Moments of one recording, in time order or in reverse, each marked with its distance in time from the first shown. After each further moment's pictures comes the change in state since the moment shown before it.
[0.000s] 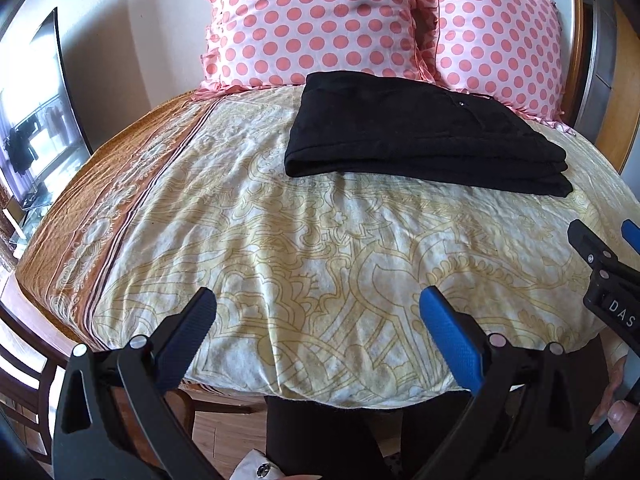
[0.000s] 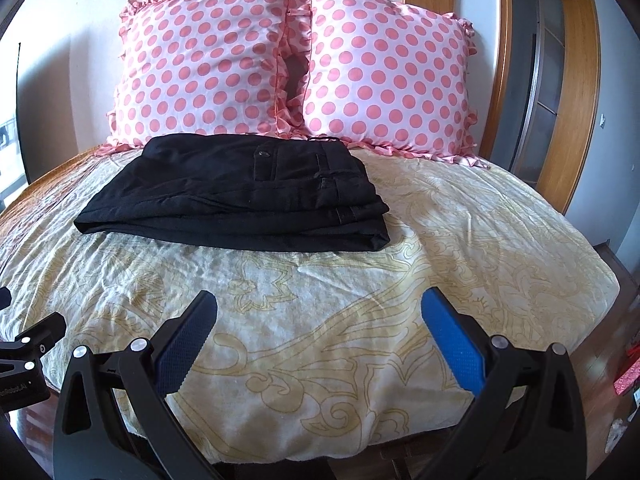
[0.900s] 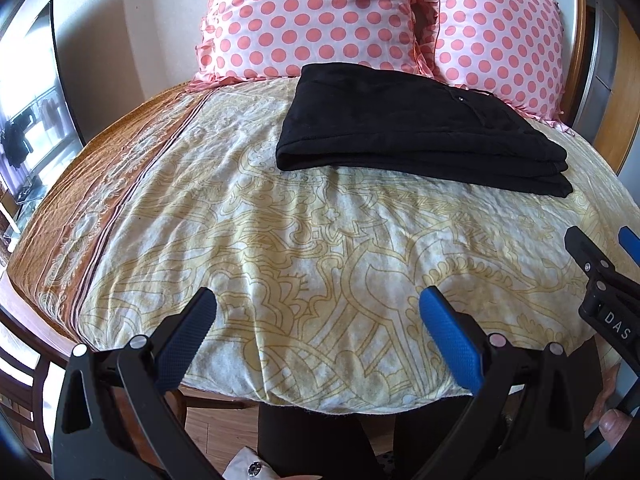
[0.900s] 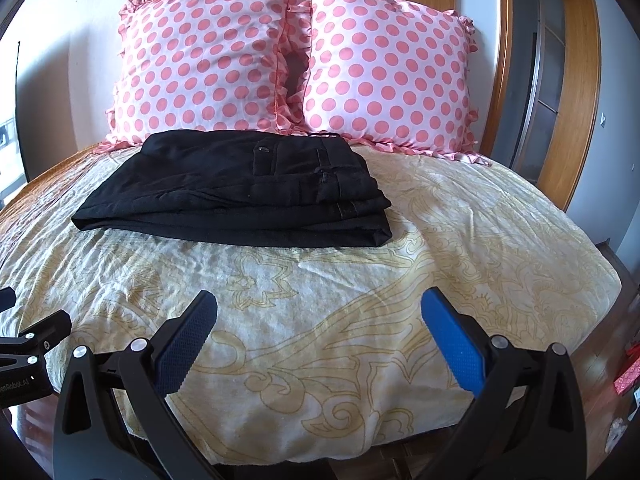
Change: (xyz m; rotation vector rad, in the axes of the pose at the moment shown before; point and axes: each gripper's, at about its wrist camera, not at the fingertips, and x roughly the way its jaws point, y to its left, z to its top) left arm 0.008 -0.003 0.003 -0.012 0.022 -0.020; right arm 0.005 0.001 -0.003 -0.004 0.005 0.007
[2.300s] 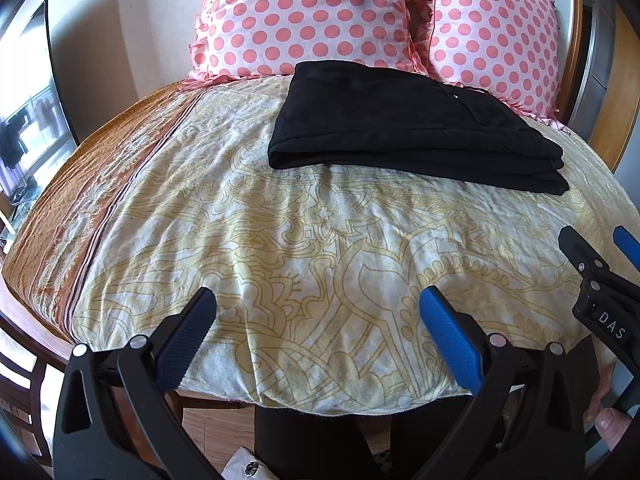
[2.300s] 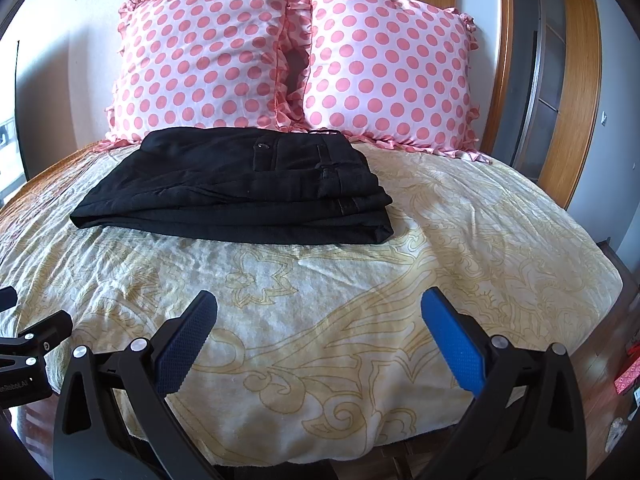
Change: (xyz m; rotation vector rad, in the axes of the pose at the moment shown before) left arm 0.003 -0.004 -0.001 0.001 0.004 -0.019; right arm 0.002 0.000 -0.001 -0.001 0.001 0.000
